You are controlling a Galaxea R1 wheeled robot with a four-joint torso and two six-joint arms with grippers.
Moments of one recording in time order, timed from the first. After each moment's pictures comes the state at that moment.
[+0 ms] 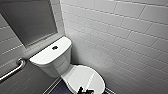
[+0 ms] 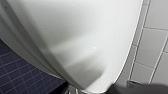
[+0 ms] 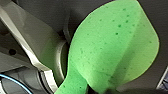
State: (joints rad) left arm 0.76 2.93 -2.11 -0.25 -0.10 -0.69; right arm -1.60 3.05 -2.72 -0.55 0.14 0.63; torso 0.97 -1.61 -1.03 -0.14
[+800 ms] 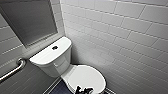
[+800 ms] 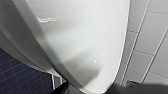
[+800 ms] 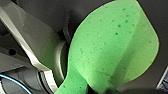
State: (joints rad) left arm 0.76 2.78 -1.84 -0.25 -0.20 -0.70; right arm -1.60 3.05 -2.72 -0.55 0.14 0.63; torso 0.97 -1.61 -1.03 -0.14
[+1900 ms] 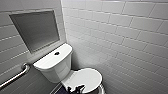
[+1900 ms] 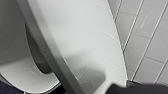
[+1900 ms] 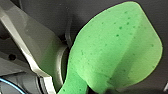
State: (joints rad) left arm 0.78 2.60 -1.70 -0.25 -0.38 -0.92; right arm -1.62 3.05 -2.72 -0.55 0.10 0.63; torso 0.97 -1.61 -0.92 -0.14
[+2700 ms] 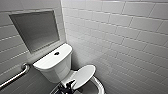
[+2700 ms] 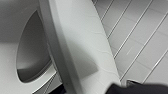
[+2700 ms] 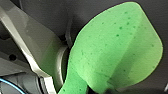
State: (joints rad) left arm 0.75 2.47 -1.66 -0.23 -0.48 -1.26; right arm -1.62 3.05 -2.72 -0.55 0.10 0.63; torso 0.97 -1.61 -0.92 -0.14
